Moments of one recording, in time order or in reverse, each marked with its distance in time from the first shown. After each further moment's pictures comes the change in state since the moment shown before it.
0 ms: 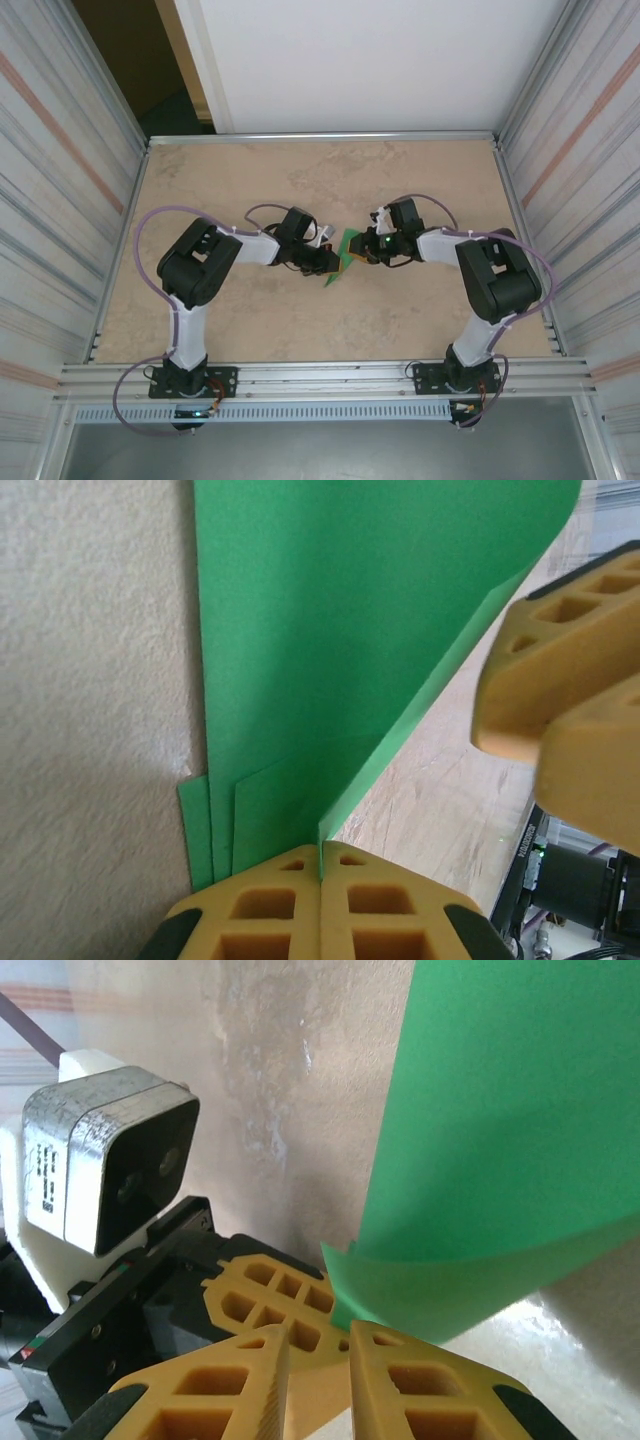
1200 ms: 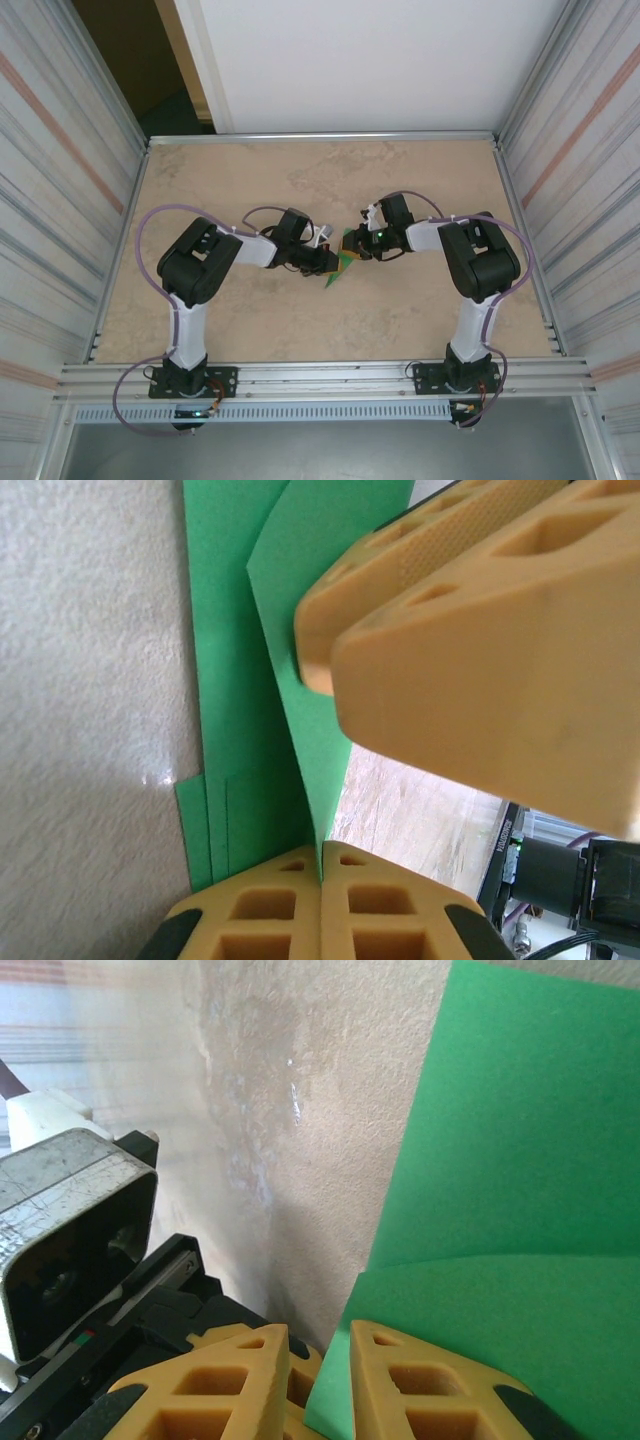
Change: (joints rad) left arm 0.019 0.010 -0.047 0.110 0.044 -0.020; right arm 0.006 0.163 0.114 0.011 -0.066 -0.044
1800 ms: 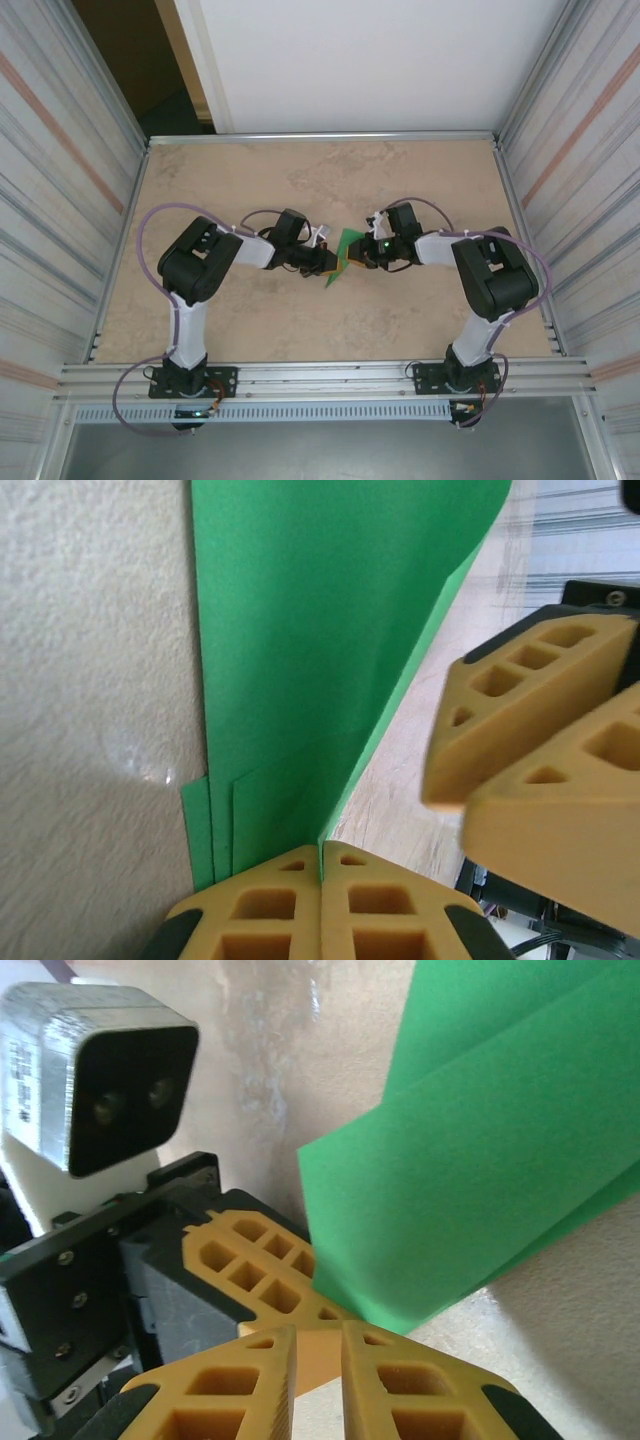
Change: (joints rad) left arm 0.018 0.013 -0.019 0.061 0.040 -0.076; right arm 0.007 -0.146 -0.151 0.026 0.023 -0.007
